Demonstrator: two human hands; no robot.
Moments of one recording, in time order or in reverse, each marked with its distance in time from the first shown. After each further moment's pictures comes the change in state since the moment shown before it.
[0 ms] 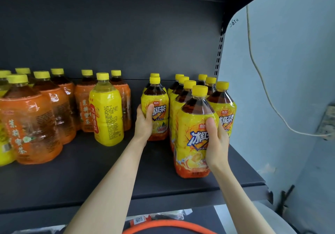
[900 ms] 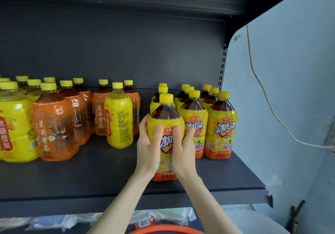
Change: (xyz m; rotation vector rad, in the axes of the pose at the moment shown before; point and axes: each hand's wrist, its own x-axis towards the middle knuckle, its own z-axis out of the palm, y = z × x) left_hand -0.114 0.055 -0.020 -0.098 0.045 0.198; right_hand -0.040 -0.003 0.067 -0.151 -0.115 -0.074
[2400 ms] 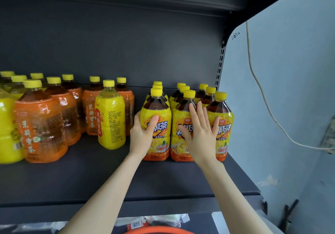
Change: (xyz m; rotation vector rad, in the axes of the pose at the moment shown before) left_hand 0.064 -0.049 0.008 0.243 0.038 0.033; right_hand 0.066 0.027 -0.055 -0.960 0.039 -0.403
